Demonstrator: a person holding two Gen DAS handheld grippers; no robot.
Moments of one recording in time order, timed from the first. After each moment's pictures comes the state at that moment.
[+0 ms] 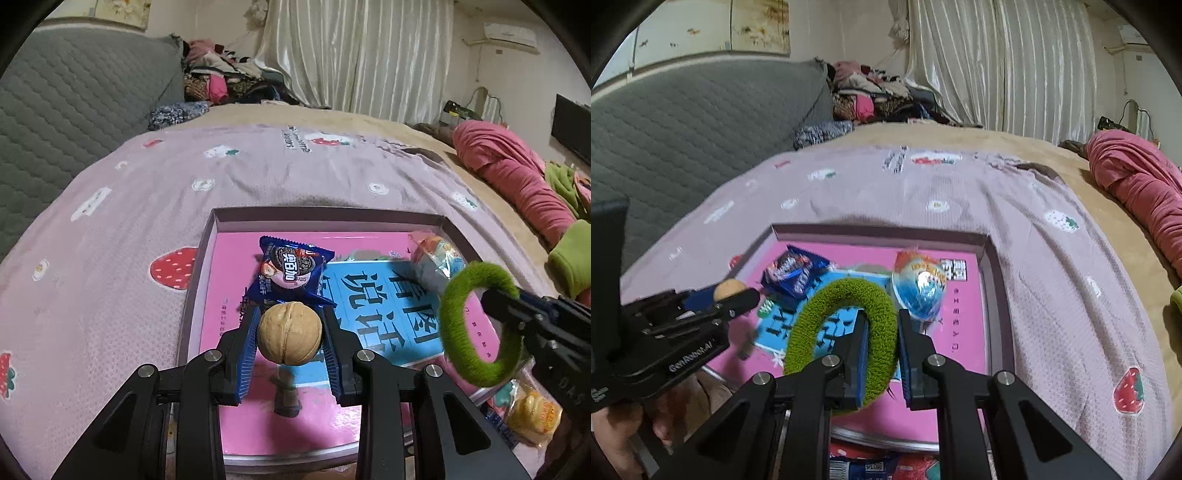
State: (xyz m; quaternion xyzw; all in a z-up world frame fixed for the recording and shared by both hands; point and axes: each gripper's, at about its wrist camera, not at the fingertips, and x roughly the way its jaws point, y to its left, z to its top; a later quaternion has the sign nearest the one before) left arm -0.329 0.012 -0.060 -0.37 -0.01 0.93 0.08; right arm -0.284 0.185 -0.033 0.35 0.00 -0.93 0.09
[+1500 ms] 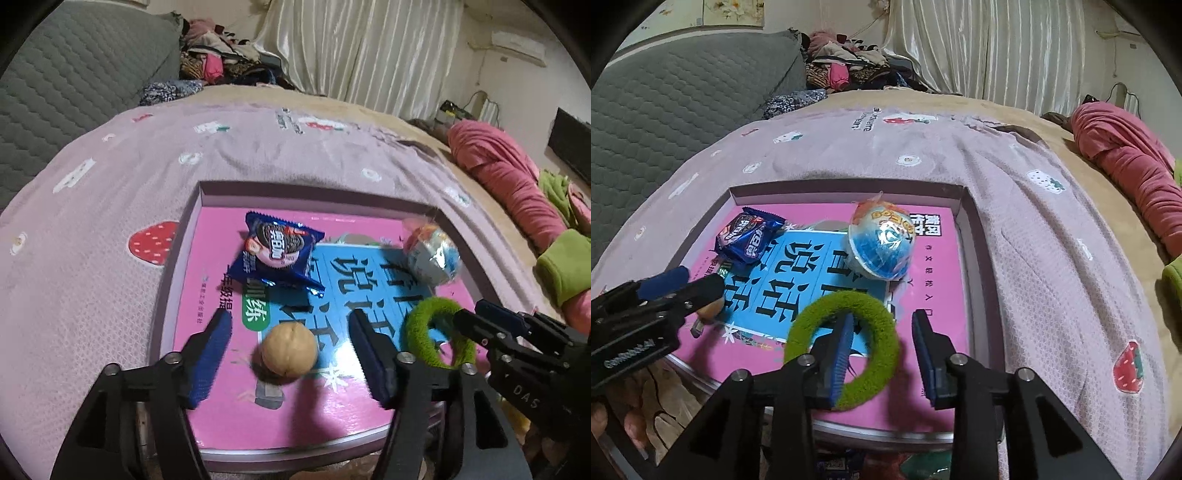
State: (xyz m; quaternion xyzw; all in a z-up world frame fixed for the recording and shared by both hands) left arm -0.332 0.009 -0.072 -0.39 -0.05 0.91 0.10; right arm -0.300 0.198 -0.066 0.41 0.01 -0.91 0.04
